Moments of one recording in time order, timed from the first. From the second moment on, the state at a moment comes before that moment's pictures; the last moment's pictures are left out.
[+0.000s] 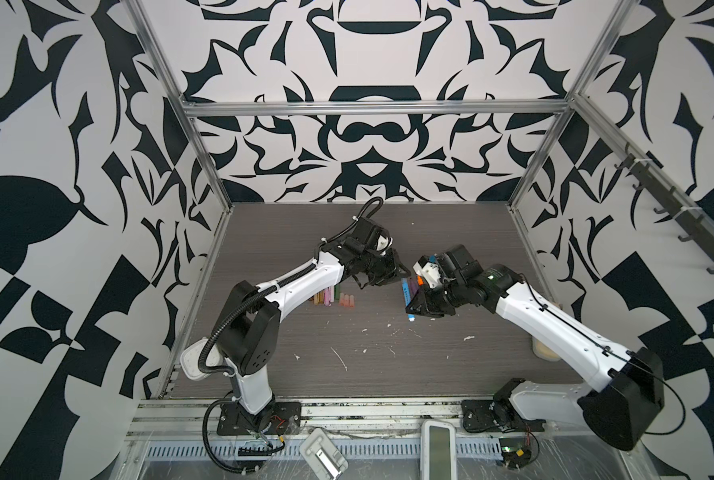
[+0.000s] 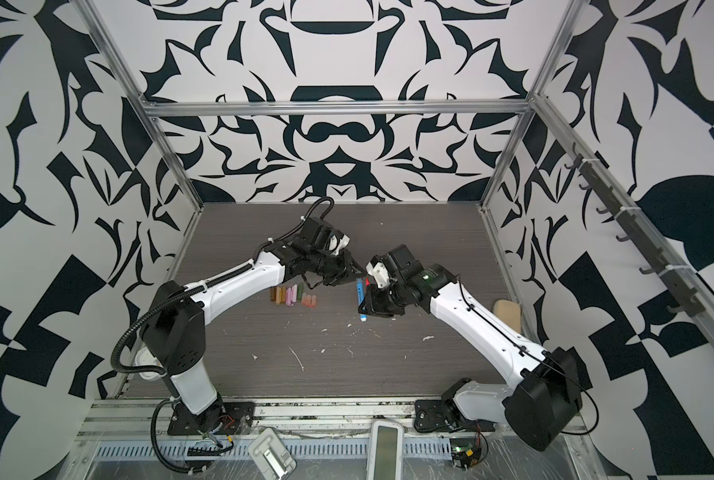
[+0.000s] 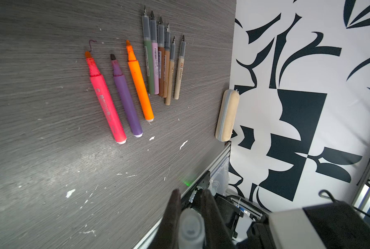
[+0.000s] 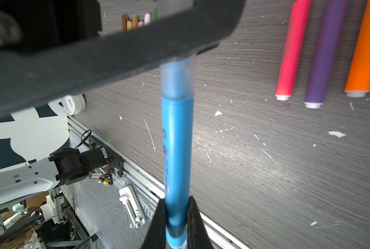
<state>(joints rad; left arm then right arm) -0.73 1.78 1.41 -0.40 0.60 -0.97 0.57 1.26 1.07 -0.86 -0.49 0.57</state>
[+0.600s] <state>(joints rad) -0.67 1.90 1.65 -0.56 0.68 -0.92 0.57 1.32 1.07 -0.75 -0.48 0.60</state>
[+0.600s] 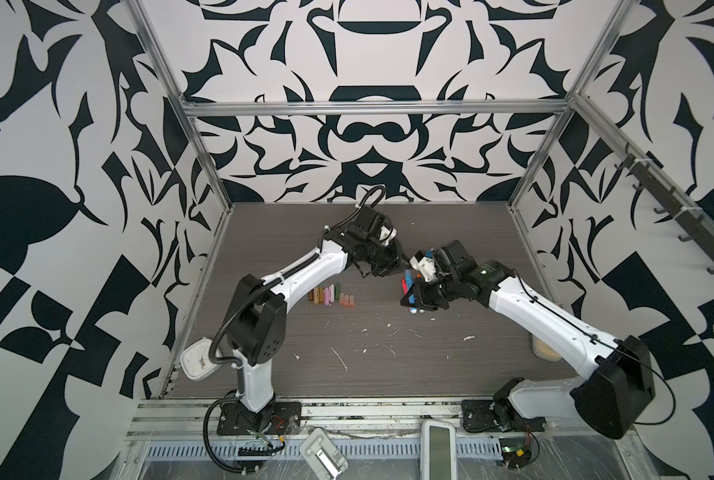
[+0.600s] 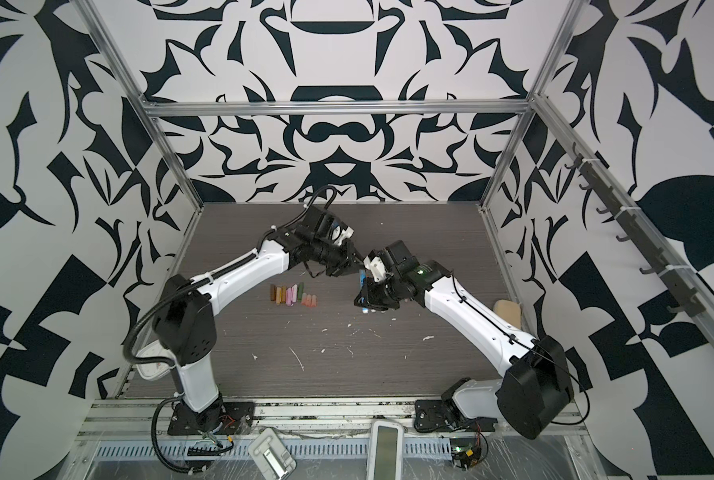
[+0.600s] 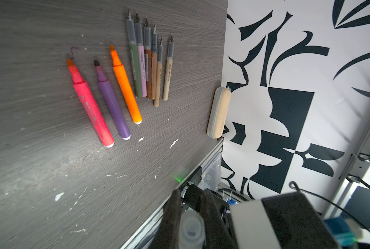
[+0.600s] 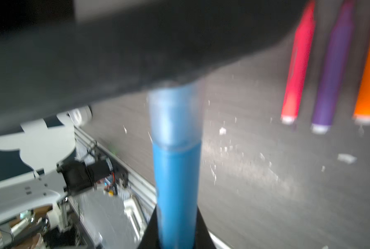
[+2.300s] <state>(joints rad) -0.76 2.46 2.14 -1.48 -0.09 -0.60 0.71 1.05 0.85 -0.86 -0.32 0.72</state>
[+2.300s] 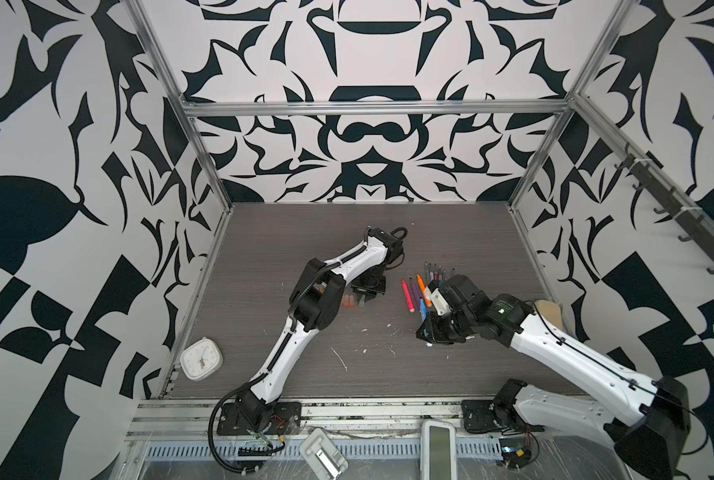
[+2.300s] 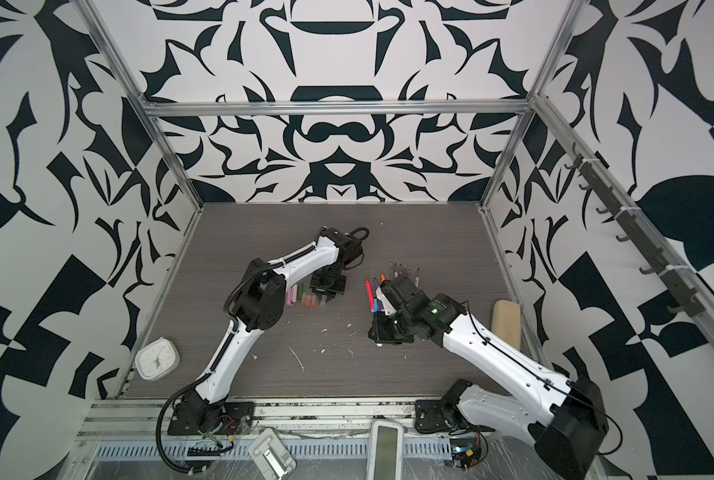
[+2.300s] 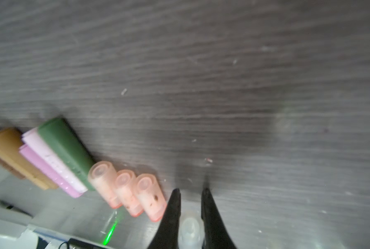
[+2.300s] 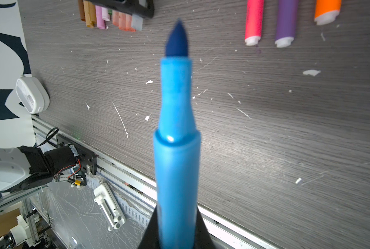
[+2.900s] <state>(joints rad) -0.77 2.46 2.14 -1.51 -0.17 -0.60 0.70 1.07 0.86 -0.87 -0.33 0.71</state>
